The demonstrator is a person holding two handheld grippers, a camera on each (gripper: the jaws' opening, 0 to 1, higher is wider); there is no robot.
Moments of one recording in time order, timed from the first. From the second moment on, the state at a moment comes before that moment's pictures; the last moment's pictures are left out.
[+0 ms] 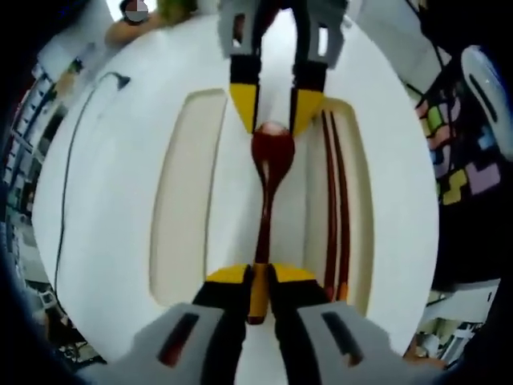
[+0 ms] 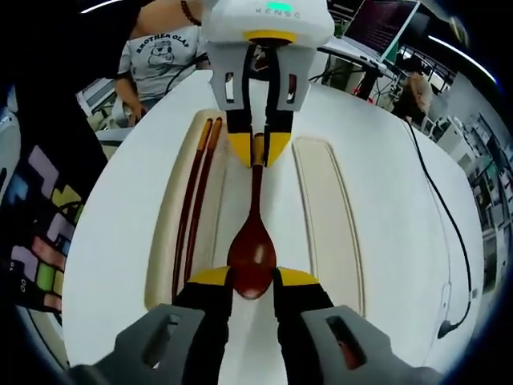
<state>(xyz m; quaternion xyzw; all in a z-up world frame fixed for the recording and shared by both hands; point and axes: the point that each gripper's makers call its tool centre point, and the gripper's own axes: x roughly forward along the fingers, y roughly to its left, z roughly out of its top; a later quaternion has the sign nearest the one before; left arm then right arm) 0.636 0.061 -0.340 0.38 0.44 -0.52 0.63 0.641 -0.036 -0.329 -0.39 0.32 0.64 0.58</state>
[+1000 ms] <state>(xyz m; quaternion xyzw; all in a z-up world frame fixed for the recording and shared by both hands) 0.634 0.059 -0.337 0.42 0.40 -0.55 0.60 0.647 -0.037 -0.328 -0.41 0.30 0.63 0.58</state>
